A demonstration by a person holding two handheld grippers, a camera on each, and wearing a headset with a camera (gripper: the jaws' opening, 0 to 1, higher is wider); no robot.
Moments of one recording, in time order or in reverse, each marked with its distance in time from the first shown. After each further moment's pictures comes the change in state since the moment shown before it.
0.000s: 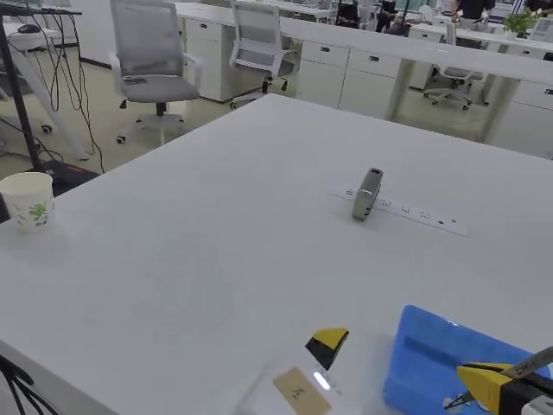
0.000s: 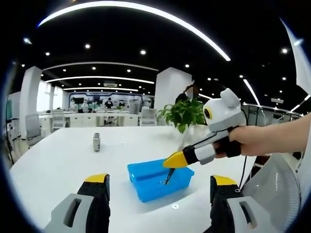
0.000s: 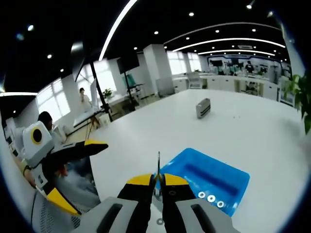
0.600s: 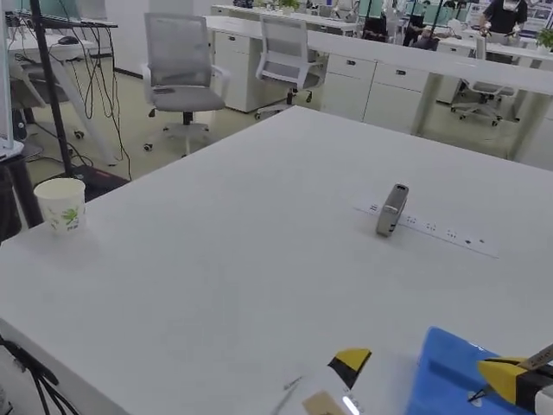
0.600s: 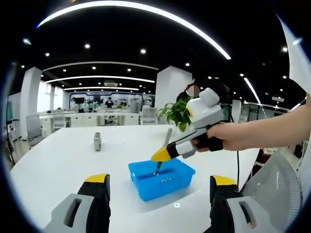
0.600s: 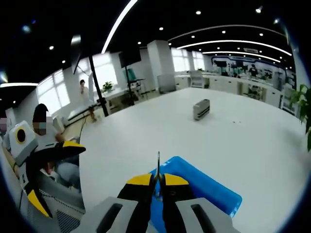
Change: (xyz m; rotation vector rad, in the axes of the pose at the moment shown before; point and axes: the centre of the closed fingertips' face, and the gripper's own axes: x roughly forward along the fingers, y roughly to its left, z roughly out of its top) left arm 0.000 0.002 -0.003 0.009 0.011 0.010; right arm 0.033 -0.034 0.005 -0.073 0.063 -0.007
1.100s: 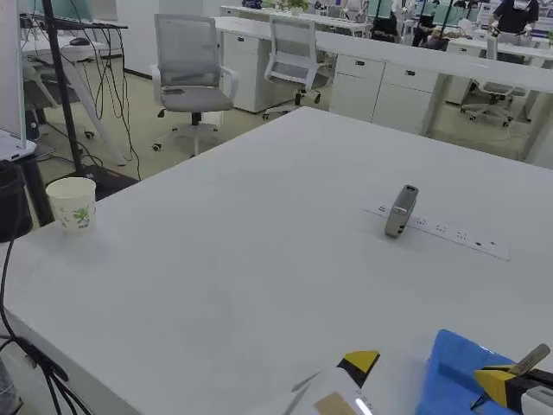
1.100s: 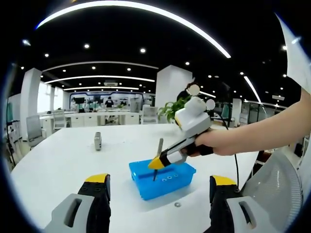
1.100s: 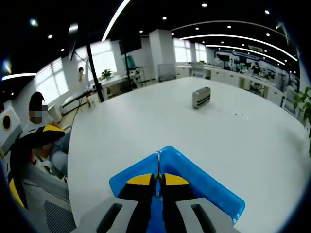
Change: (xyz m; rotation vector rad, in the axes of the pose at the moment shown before) left arm 0.000 0.001 -0.002 0.007 0.008 0.005; right arm 0.025 -0.016 -0.023 -0.035 0.092 -0.013
